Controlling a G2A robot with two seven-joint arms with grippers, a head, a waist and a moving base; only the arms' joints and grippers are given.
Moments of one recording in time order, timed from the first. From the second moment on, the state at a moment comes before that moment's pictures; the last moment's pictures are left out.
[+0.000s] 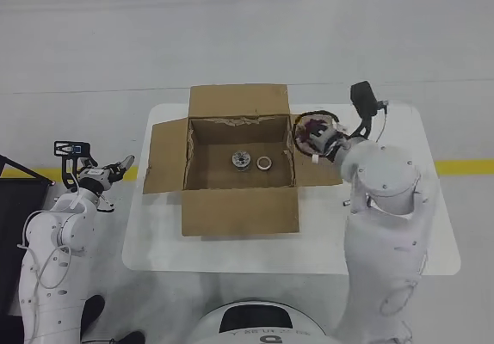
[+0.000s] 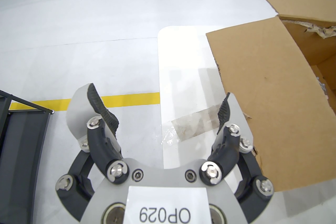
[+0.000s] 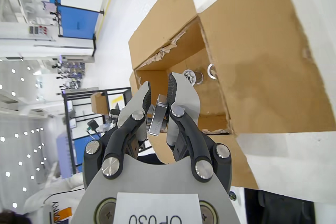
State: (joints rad) left arm 1.54 -1.25 -1.81 -1.60 1.19 -0.30 -0.36; right arm -1.25 -1.73 1.46 -2.03 -1.10 0.64 1.18
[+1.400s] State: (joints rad) left arm 1.54 -1.25 -1.81 -1.60 1.19 -0.30 -0.36; right arm -0.98 -1.81 1.15 -1.11 -1.56 0.78 1.04
